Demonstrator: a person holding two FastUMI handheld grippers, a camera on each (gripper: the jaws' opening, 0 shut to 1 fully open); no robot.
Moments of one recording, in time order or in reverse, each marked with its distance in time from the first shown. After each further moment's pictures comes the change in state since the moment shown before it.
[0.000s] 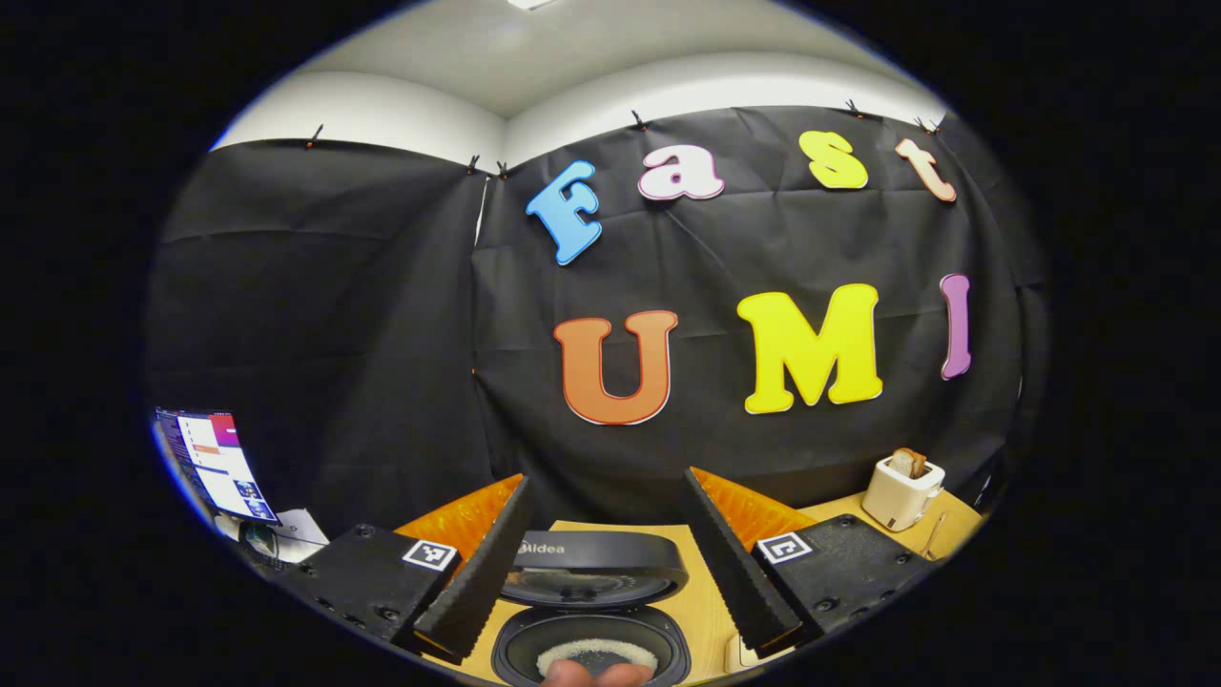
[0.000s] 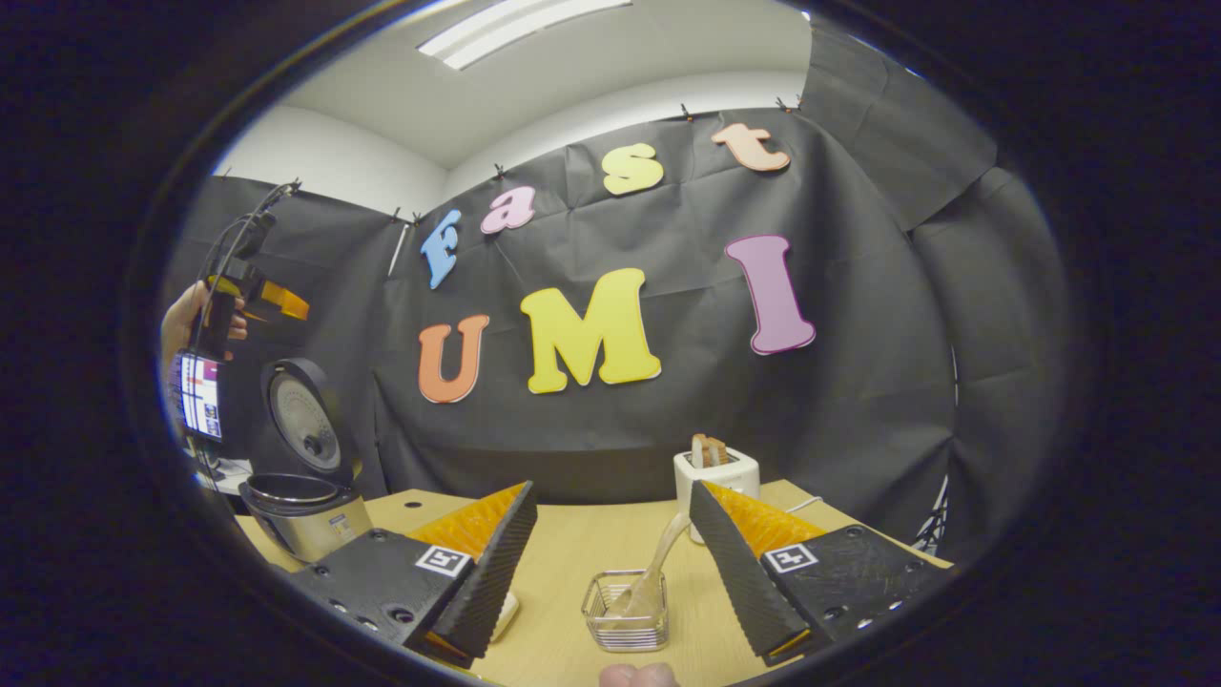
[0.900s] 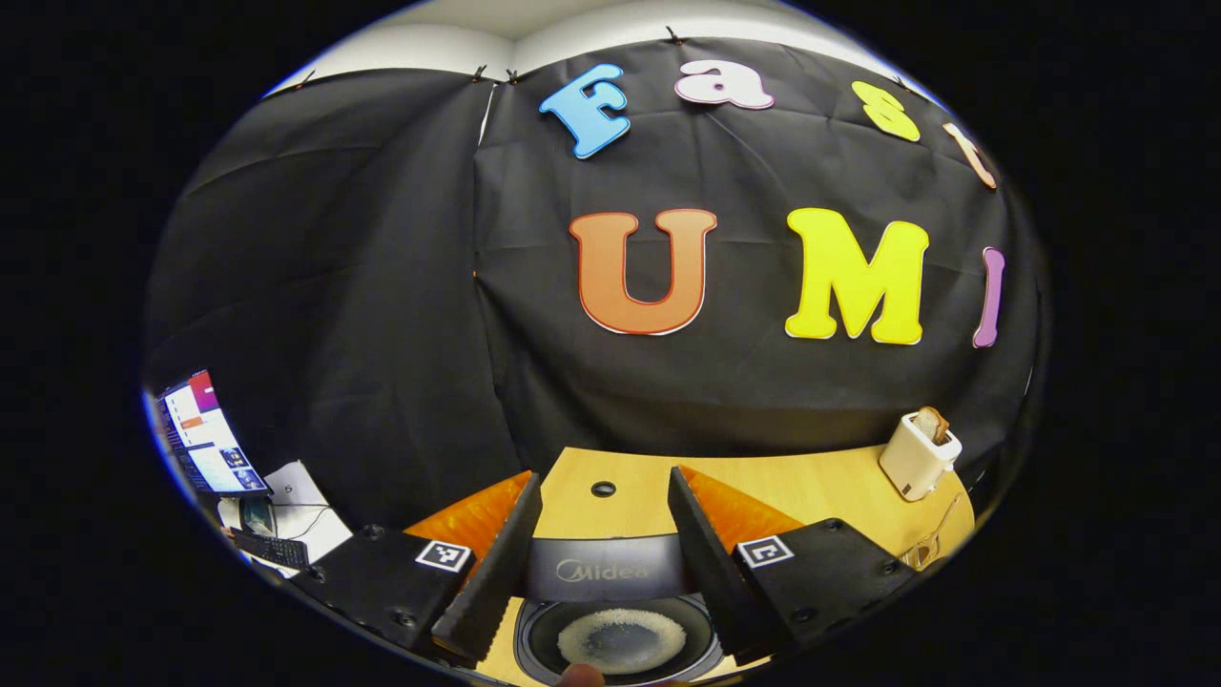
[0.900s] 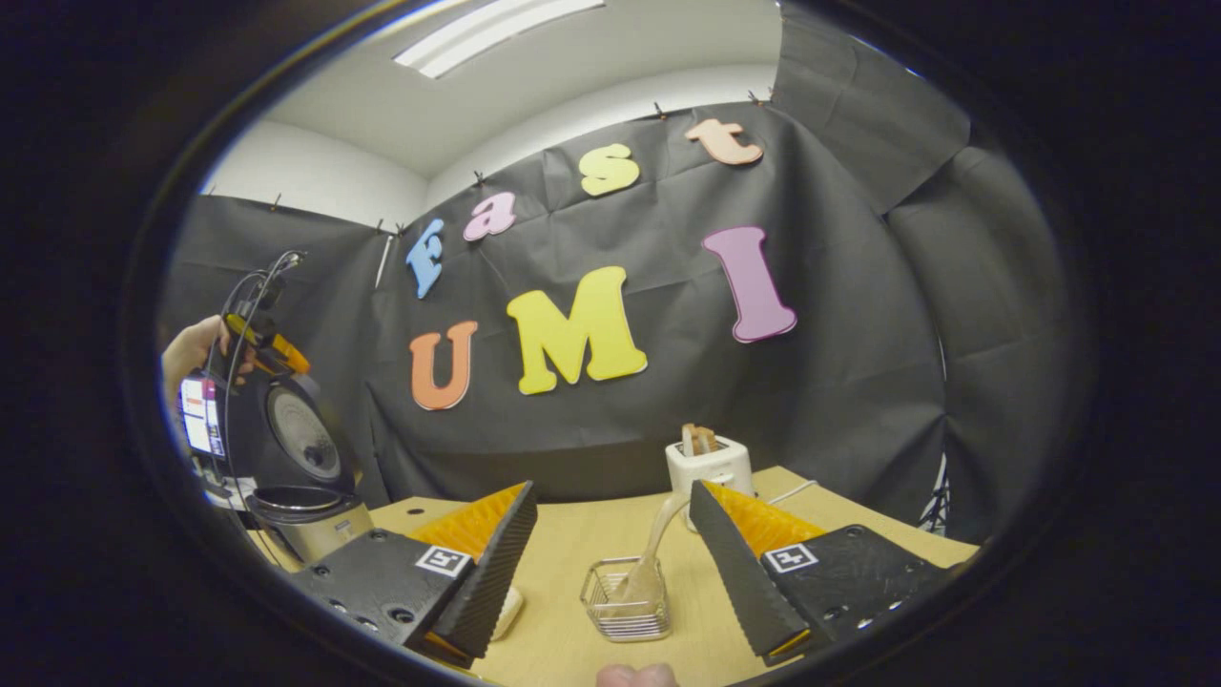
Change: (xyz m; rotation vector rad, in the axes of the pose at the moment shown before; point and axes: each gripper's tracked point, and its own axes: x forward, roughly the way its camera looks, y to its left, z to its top) left arm 0.034 0.026 -0.070 -0.059 0.313 -0.038; right arm -0.016 0.000 -0.016 0.054 0.004 -0.007
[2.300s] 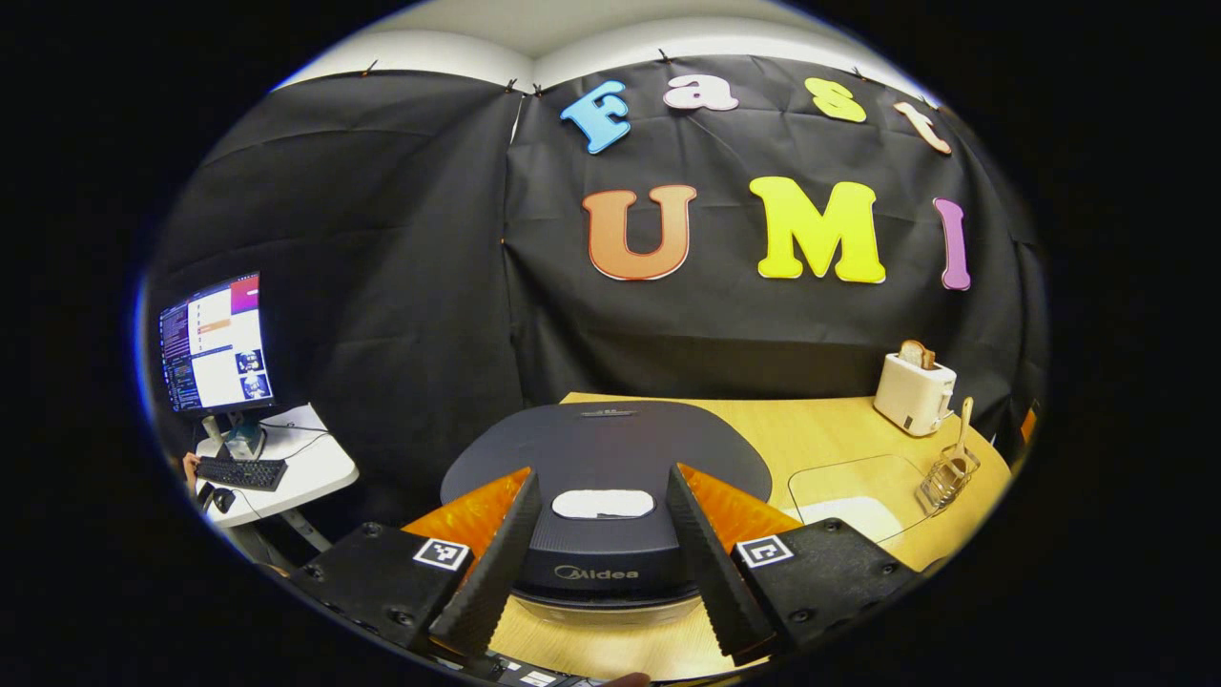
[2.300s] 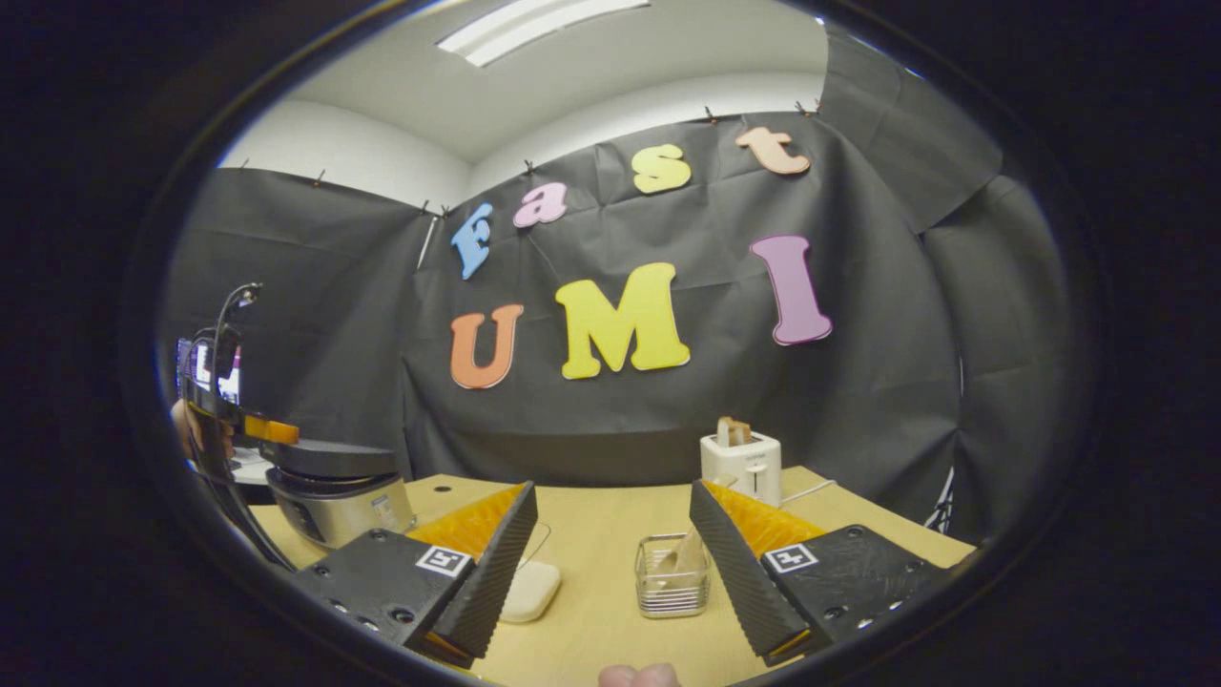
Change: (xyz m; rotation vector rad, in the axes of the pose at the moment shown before) left arm -0.086 -0.021 -0.198 -0.014 -0.088 0.037; right arm -0.037 0.045 -0.015 -0.090 0.014 0.050
